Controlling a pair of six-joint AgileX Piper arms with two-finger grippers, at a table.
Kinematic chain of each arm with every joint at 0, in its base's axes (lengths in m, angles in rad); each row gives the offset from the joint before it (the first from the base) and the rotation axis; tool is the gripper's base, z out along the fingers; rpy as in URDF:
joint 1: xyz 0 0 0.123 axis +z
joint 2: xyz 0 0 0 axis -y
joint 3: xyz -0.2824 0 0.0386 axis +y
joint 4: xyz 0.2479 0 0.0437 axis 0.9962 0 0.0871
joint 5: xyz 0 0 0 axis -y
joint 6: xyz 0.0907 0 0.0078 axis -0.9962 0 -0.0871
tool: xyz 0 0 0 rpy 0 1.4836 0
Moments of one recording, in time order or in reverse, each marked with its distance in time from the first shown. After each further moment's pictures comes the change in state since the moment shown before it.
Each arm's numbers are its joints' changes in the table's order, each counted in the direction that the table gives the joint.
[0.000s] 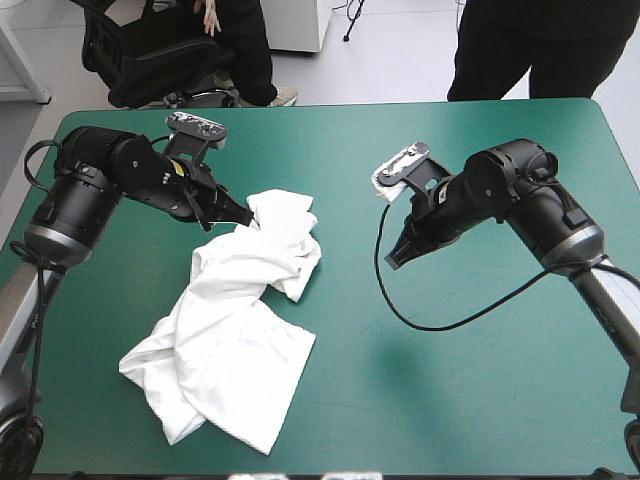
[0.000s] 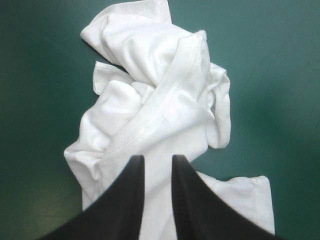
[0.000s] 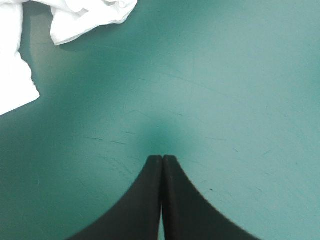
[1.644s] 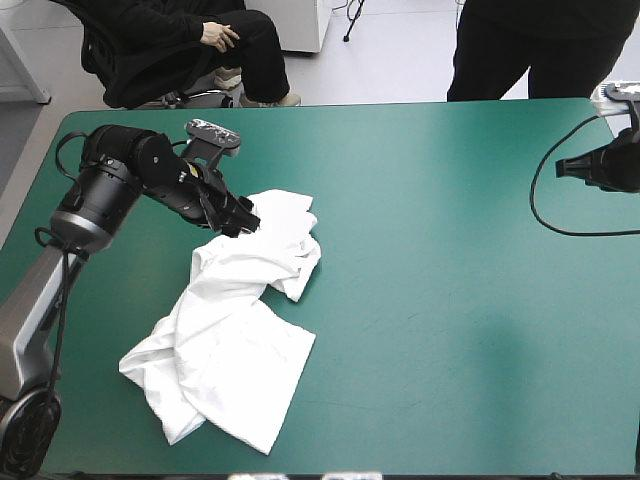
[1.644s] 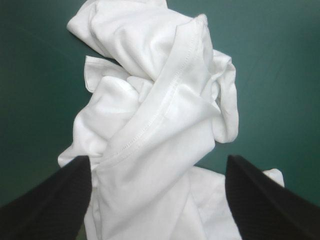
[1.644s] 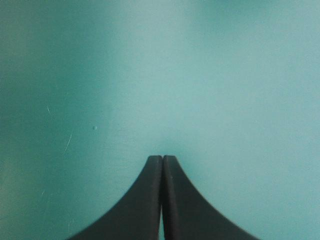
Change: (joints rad) left arm 0.000 -0.071 0.000 -0.008 -0.004 -0.067; right arm -0.752 -0.002 -0.134 0.098 -0.041 -0.009
